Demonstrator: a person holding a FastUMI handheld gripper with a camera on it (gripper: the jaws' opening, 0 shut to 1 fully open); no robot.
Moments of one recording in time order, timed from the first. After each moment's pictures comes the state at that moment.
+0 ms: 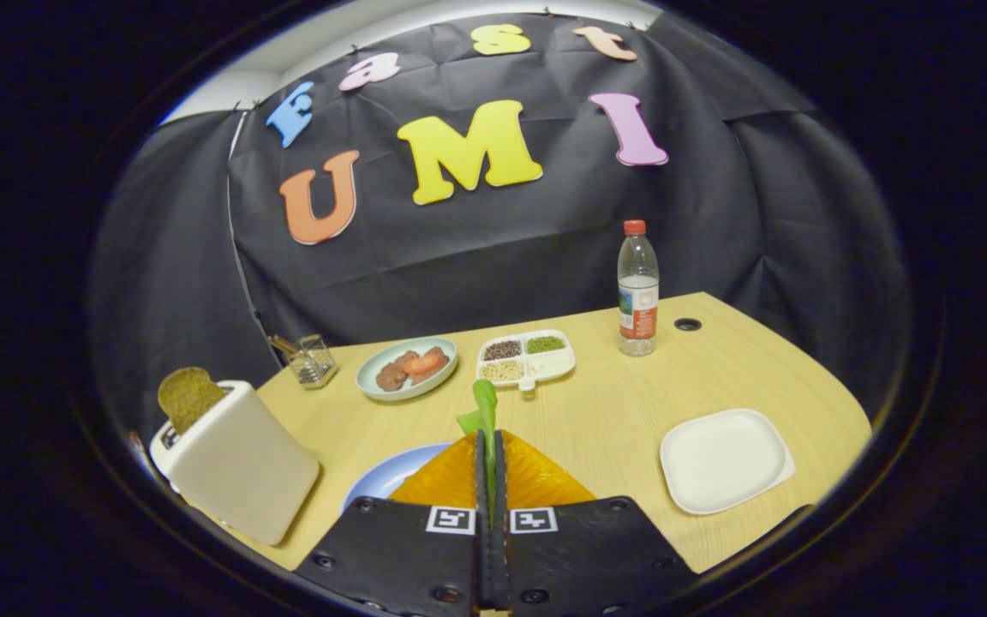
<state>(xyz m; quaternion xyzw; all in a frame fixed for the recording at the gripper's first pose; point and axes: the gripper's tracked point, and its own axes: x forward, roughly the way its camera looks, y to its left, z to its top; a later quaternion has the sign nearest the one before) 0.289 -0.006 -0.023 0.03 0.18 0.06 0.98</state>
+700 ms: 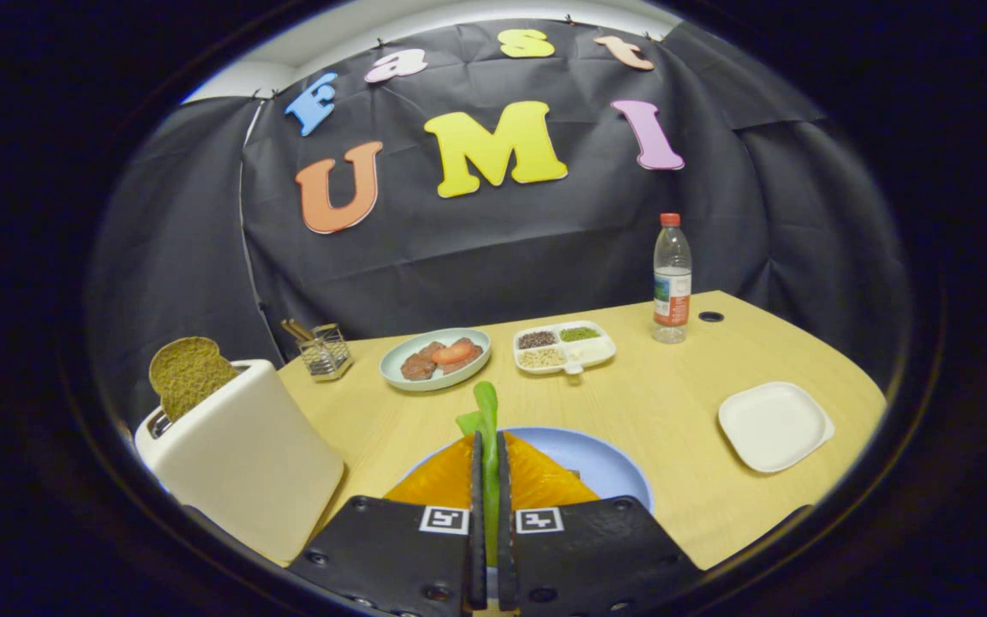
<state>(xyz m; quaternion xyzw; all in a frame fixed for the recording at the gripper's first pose) 0.281 0.067 -0.049 0.06 0.17 0.07 0.98</state>
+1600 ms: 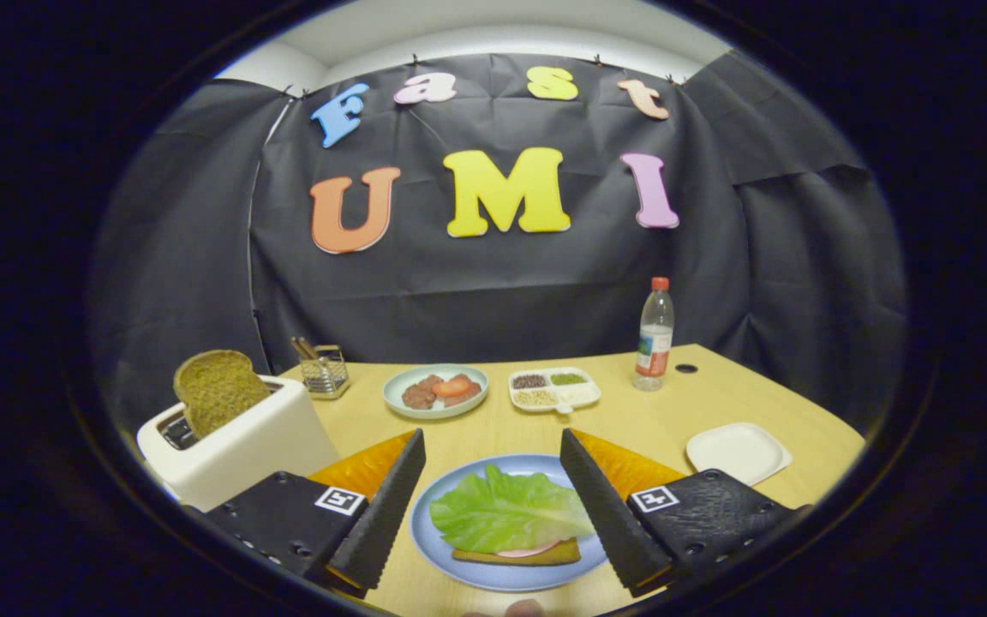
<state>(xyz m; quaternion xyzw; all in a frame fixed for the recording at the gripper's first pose) 0.242 0.086 0.017 -0.01 0.07 0.03 1.00</state>
